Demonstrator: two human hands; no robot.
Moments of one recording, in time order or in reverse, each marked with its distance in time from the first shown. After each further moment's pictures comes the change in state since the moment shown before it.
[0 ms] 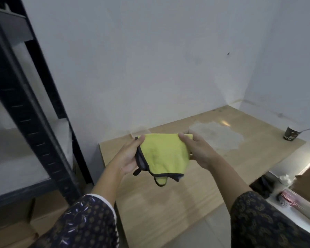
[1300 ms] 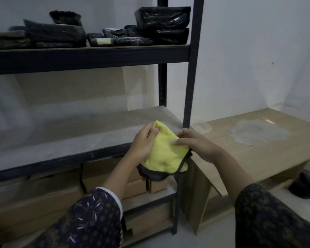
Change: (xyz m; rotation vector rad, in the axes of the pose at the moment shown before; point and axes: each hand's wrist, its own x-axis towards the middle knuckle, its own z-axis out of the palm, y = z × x) left_hand -0.363 0.066 -0.247 0.760 0.206 0.624; right_hand -0.246 -0.086 0.360 -0.081 -0.346 -0.154
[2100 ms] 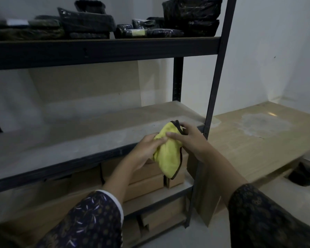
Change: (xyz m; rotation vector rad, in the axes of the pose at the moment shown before) left_hand -0.022 -0.055 -0.105 -0.264 -0.313 -0.255; right_hand 0.040 -0.014 0.137 0.033 0.284 -0.071
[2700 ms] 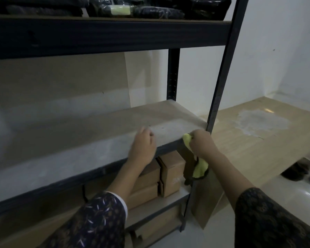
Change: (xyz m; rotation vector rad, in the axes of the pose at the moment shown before) left_hand 0.119 -0.034 -0.006 0.764 0.401 0.248; right_hand 0.088 0.035 -0.043 -0.977 0.204 0.199
